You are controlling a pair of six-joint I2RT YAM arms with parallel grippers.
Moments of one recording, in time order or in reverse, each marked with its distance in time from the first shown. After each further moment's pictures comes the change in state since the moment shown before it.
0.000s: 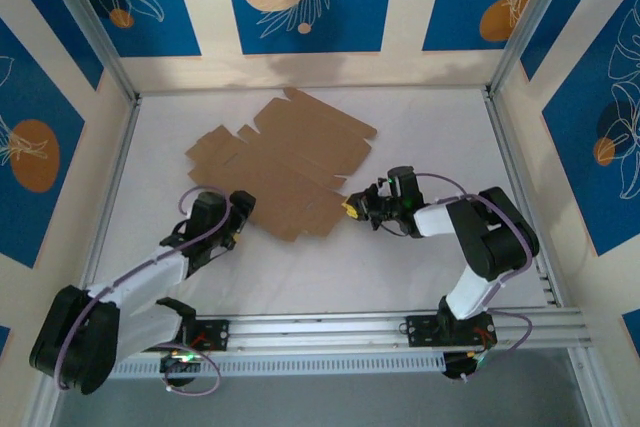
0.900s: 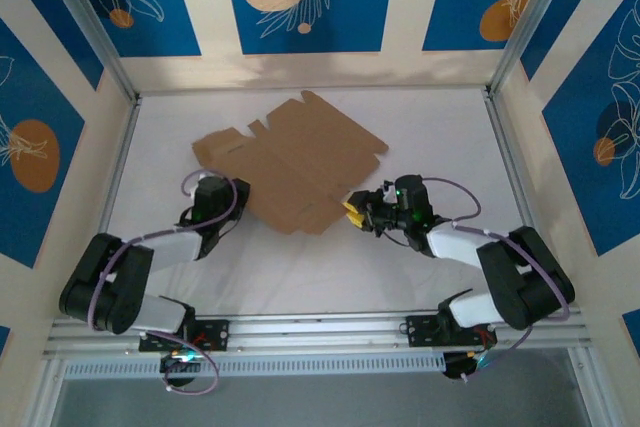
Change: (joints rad) left arm 0.071 0.289 0.079 0.434 0.000 0.026; right arm 0.057 -0.316 -0.114 -0.112 0.084 0.027
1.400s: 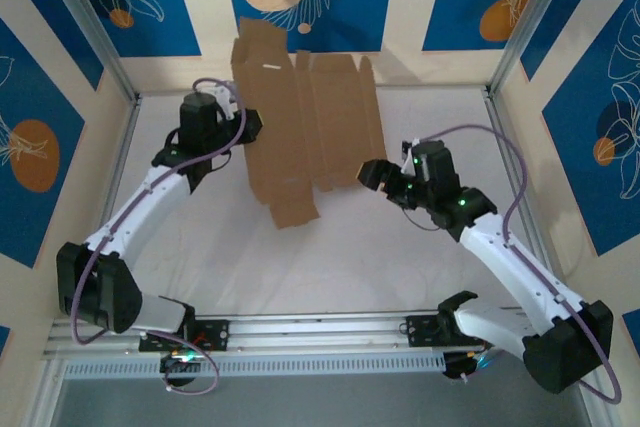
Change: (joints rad) left arm 0.021 0.037 0.819 -0.736 0.281 0.916; right arm 0.032 -0.311 0.552 -0.921 0.375 -0.694
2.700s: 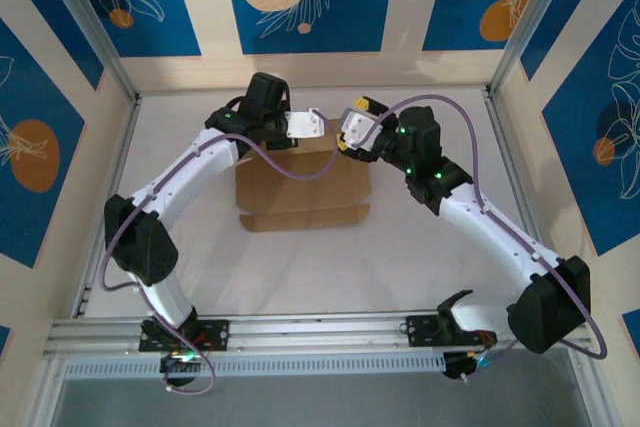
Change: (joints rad) left arm -0.252 0.314 0.406 -0.404 -0.270 1.518; right arm 0.037 0.200 0.082 0.525 0.005 -1.560
